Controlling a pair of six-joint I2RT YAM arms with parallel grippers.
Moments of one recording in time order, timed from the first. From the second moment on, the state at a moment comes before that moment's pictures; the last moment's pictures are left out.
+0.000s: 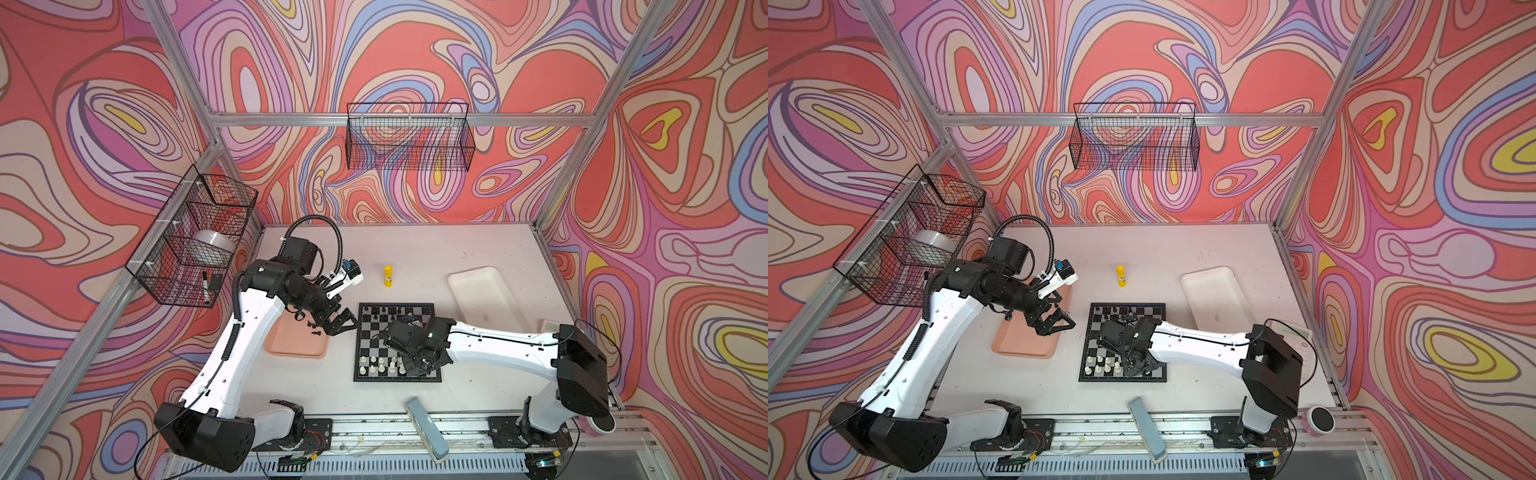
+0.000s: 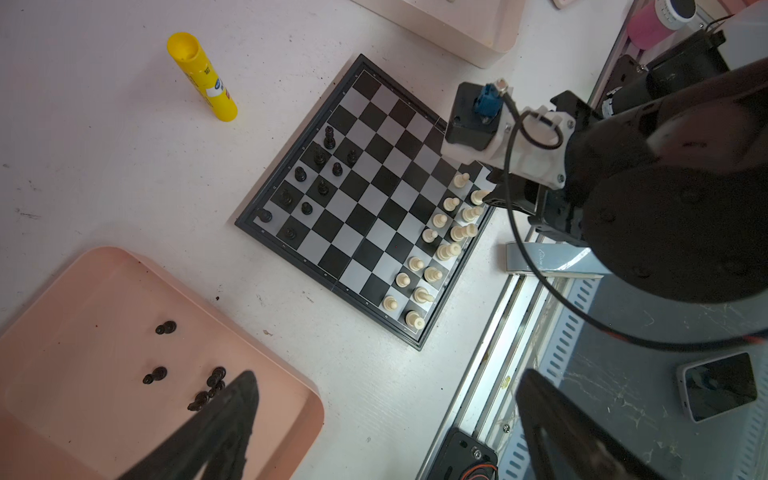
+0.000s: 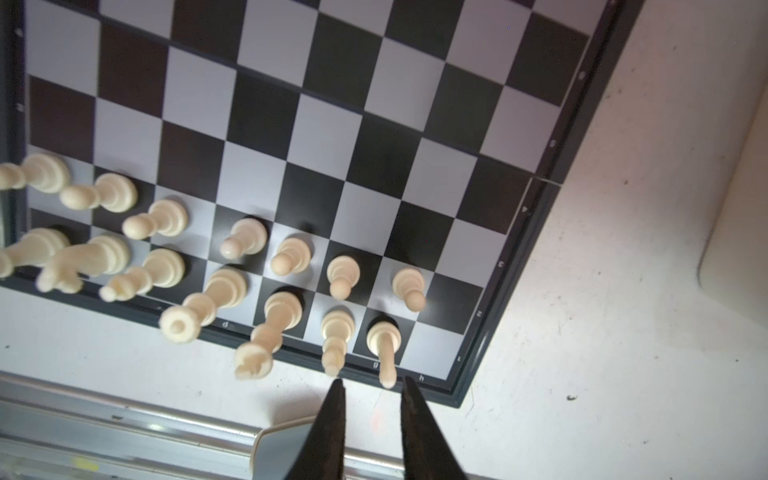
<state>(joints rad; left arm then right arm) -0.25 1.27 1.41 -1.36 0.52 0.58 1.12 1.64 1.22 -1.00 0.17 0.85</state>
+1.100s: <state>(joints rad) -0.25 1.37 1.47 -1.38 0.57 0.60 0.24 1.57 1.13 -0.92 0.13 0.54</state>
